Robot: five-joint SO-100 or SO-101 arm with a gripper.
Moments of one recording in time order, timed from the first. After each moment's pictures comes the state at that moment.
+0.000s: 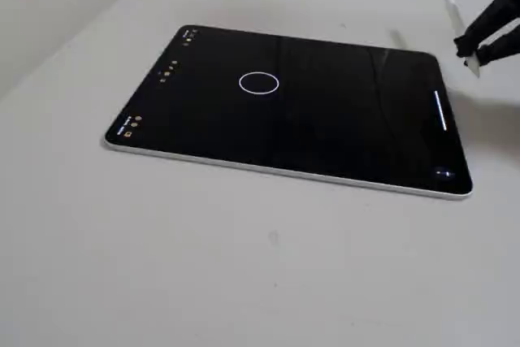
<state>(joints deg) 1.9 189.9 173.7 65.5 -13.3</state>
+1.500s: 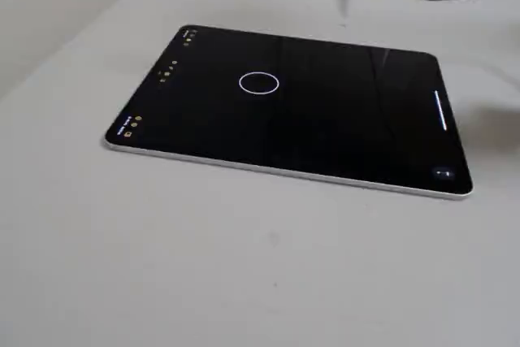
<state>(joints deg) -11.8 106.2 154.6 -43.8 -62.1</state>
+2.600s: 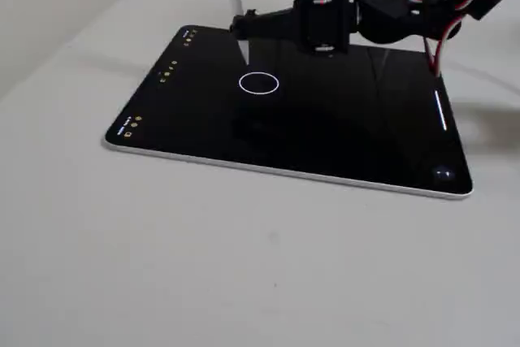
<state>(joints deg) -12.8 64.8 121.3 -51.3 -68.2</state>
